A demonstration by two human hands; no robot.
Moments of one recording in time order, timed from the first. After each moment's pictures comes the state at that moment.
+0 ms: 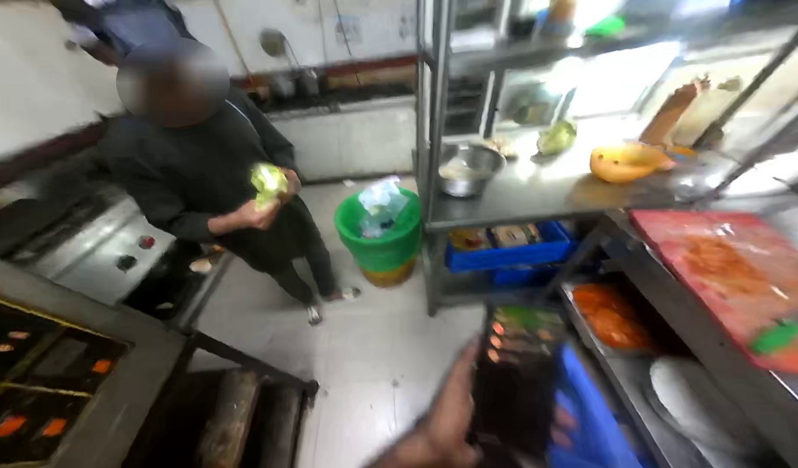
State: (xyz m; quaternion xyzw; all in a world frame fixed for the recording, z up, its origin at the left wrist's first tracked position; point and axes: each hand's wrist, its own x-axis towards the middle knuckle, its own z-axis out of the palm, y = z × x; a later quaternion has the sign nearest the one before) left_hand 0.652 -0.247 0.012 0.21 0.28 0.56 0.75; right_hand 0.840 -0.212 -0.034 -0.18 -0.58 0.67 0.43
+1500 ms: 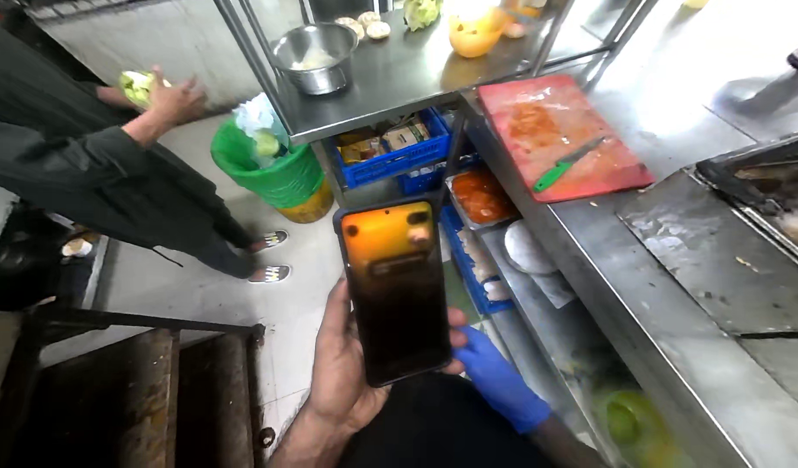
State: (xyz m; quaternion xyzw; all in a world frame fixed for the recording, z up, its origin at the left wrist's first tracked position) left_hand 0.817 -0.297 0.016 0.19 0.18 0.56 0.79; right_hand 1.019 -0.273 -0.086 -0.36 -0.52 0.71 0.31
